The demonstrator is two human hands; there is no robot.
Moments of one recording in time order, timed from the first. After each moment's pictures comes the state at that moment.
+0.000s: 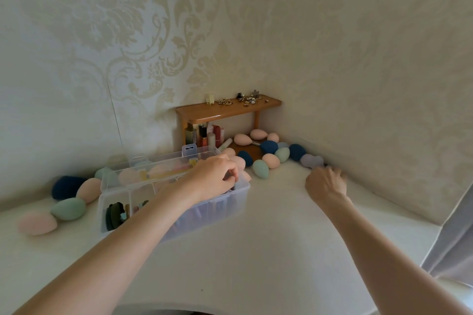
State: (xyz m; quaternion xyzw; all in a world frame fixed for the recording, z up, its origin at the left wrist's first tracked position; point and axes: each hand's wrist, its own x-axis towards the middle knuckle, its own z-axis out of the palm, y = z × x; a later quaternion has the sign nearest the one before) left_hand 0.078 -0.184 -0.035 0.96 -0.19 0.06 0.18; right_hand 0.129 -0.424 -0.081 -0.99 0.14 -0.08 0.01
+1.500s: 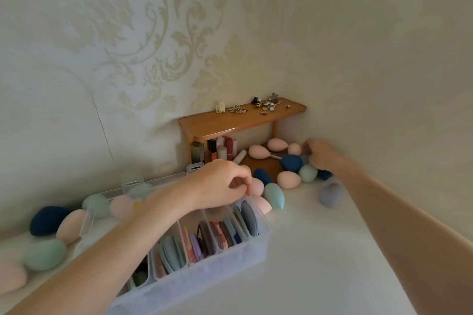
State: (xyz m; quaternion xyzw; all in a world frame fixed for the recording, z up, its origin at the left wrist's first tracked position) left_hand 0.128 -0.167 -0.013 0.95 -0.22 -0.01 0.21; right_hand 0.267 -0.403 -0.045 -0.99 -0.01 -0.01 0.16
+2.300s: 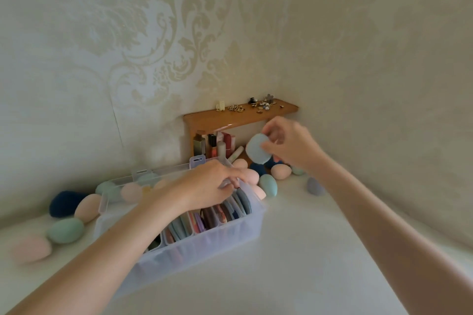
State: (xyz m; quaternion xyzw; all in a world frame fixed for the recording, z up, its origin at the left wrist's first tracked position) left_hand 0.101 -0.155 -0.022 0.96 -0.20 -0.02 0.19; right_hand 0.157 -0.342 0.008 -0.90 -0.20 -0.12 0.37
